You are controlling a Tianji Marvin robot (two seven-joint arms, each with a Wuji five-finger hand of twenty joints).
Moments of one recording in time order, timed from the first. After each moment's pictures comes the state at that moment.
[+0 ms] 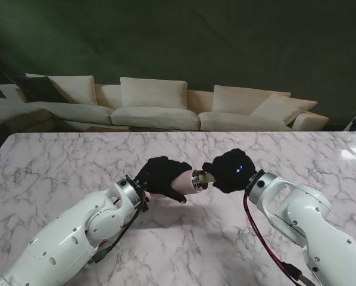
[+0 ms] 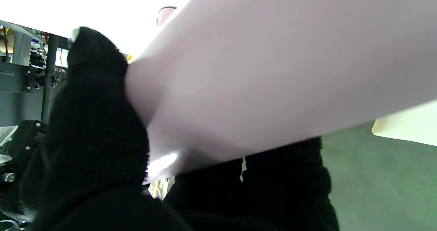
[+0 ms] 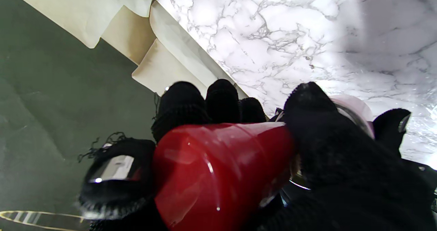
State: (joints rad) left arm 1.30 -1.09 -0.89 -1.51 0.90 -0.32 0.18; right arm -1.56 -1.00 1.26 -1.94 -1.52 -0.33 0.09; left_hand 0.91 -0.66 0.02 -0.05 0.60 0.24 0.55 0.66 0.89 0.16 0.40 0.76 0.89 0.24 0.56 0.81 0.53 0.21 1.15 0.54; right_hand 0.64 -0.48 0.71 -0.23 0.65 -0.01 0.90 0.16 1.13 0.02 0.84 0.56 1.23 0.03 1.08 0.65 1.11 0.15 1.75 0.51
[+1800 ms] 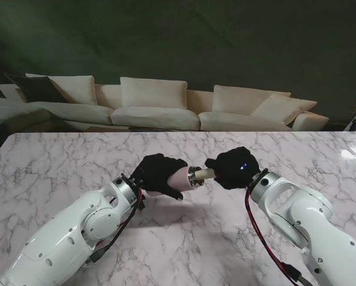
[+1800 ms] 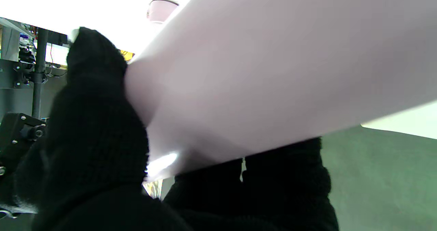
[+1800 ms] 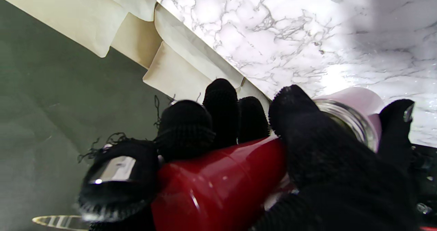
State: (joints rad) left arm 1.32 -1.09 -0.94 -1.54 0.91 -0.32 0.17; right arm -1.60 -1.02 1.29 -1.96 -1.45 -0.28 0.11; left_hand 0.91 -0.66 0.02 -0.05 0.60 0.24 0.55 0.66 0.89 0.16 0.40 0.76 0.89 0.24 0.56 0.81 0.53 0.21 1.15 0.54; right_hand 0.71 -0.46 0.71 -0.23 0.66 -0.01 0.90 0.15 1.14 0.03 0.85 0.56 1.26 0.00 1.20 0.65 1.13 0.14 1.75 0.48
